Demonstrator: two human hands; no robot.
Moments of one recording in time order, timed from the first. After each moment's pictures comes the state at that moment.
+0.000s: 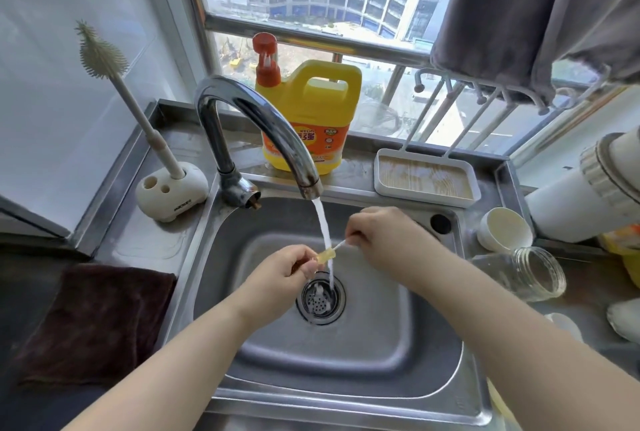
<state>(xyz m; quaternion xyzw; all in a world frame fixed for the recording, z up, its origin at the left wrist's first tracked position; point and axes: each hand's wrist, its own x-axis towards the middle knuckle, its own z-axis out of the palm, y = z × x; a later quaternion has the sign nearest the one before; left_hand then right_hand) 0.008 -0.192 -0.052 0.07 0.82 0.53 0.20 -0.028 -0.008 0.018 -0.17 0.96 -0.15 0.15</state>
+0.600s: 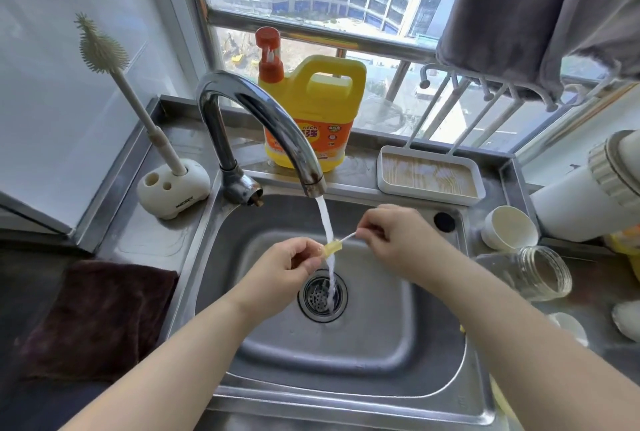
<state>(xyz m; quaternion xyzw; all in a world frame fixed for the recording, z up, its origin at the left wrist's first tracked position) 0.005 -0.192 -0.053 0.04 0.78 0.59 0.20 -0.025 0.000 0.010 -0.12 0.95 -0.24 0.12</state>
